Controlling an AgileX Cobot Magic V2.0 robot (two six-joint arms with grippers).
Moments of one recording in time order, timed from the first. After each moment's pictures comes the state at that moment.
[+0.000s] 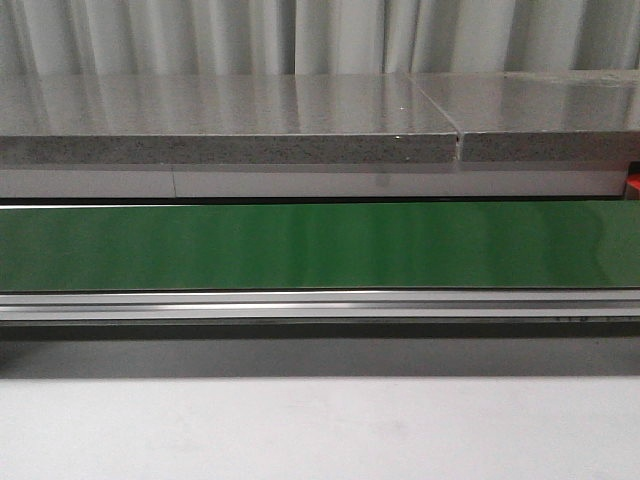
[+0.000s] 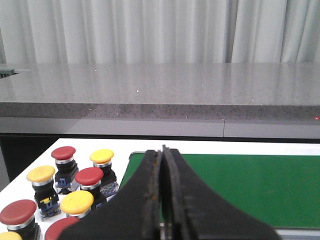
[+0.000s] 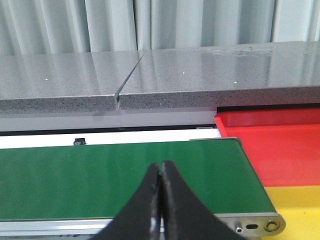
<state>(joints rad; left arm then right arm) 0.03 0.00 -0.01 -0.03 0.06 0.06 -0.01 -0.01 0.03 -0.04 0.02 0.11</state>
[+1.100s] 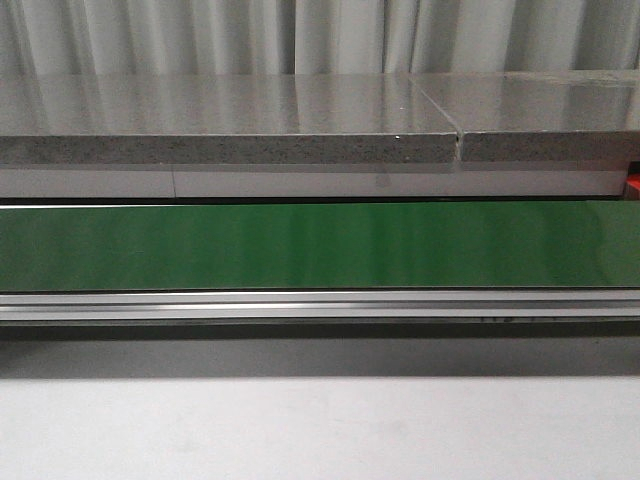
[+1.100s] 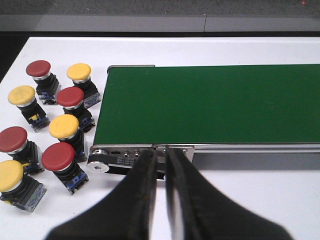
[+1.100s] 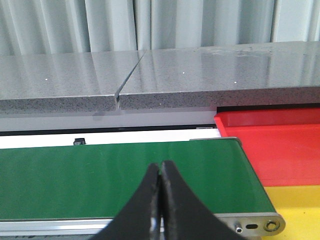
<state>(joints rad) 0.03 0.38 -0.54 -0.02 0.75 0.06 -0.01 -0.01 0.03 -0.04 0.02 0.11</state>
